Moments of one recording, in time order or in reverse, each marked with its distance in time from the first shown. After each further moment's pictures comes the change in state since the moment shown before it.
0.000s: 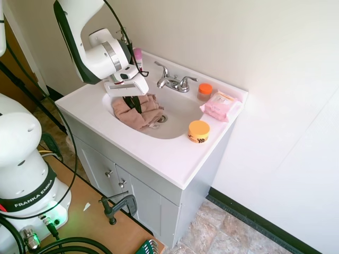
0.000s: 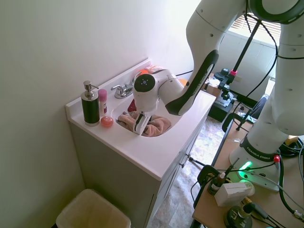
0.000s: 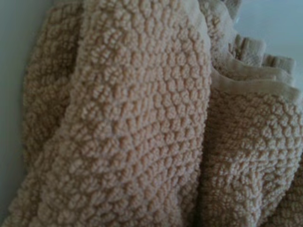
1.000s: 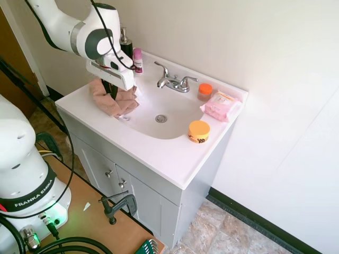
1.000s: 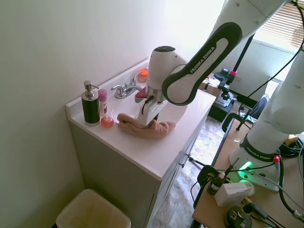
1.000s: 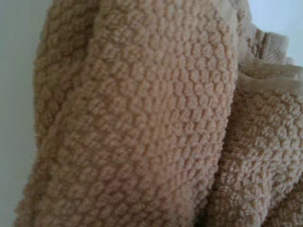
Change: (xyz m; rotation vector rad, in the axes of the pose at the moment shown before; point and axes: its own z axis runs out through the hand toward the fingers) arm -0.029 0.041 -0.097 0.236 -0.322 0.017
